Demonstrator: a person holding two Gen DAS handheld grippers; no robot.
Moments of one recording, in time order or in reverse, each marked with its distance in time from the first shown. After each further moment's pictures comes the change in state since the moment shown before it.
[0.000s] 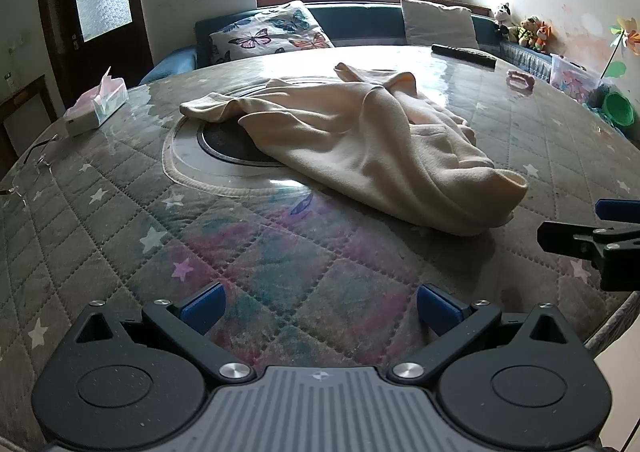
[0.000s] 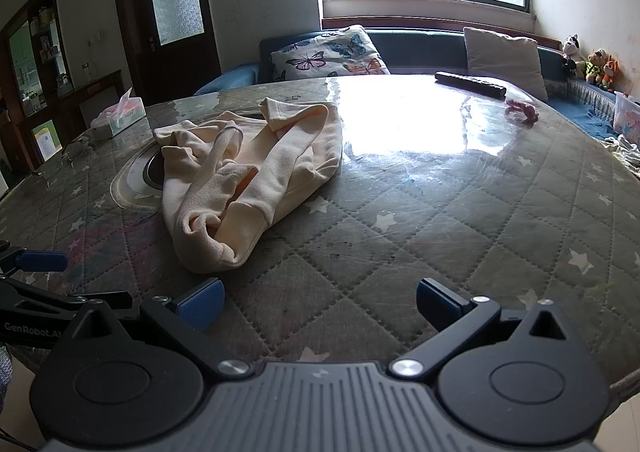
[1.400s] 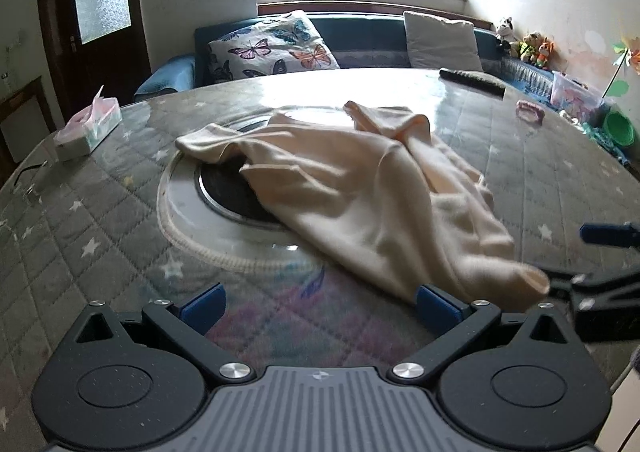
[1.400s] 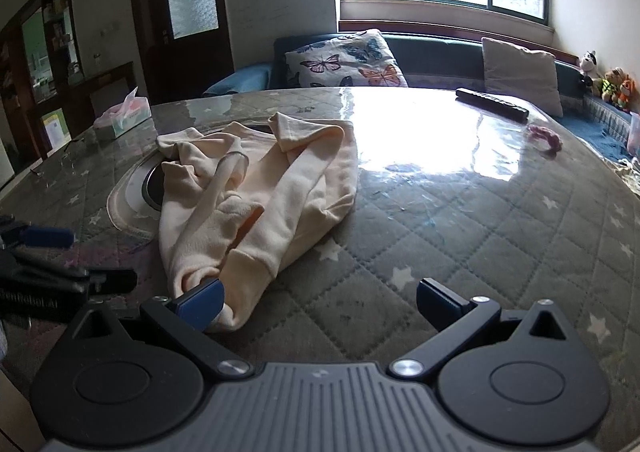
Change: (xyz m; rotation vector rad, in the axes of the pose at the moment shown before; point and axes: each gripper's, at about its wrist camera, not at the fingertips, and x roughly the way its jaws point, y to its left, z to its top) left arm 0.016 0.013 0.054 -0.025 -0.023 -0.028; right arm 0.031 0.006 0.037 -0.064 0.014 0.021
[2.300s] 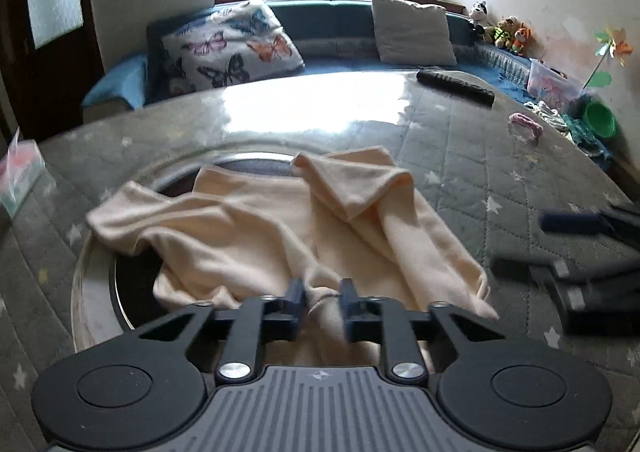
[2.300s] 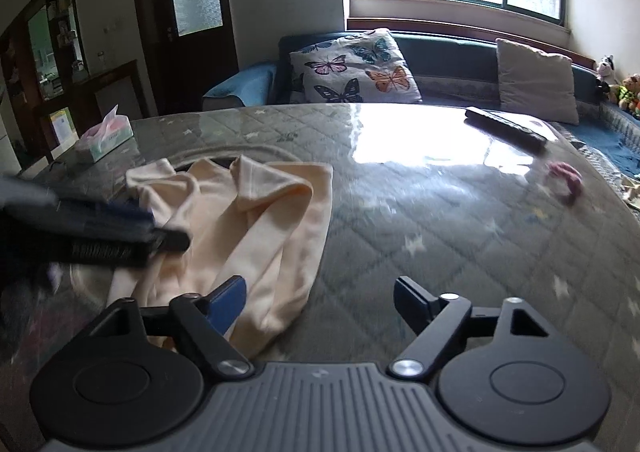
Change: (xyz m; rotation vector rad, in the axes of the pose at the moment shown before) left arm 0.086 -0.019 0.093 0.039 0.069 -0.103; right arm 0.057 -0.049 0.082 -0.020 0.012 0.060
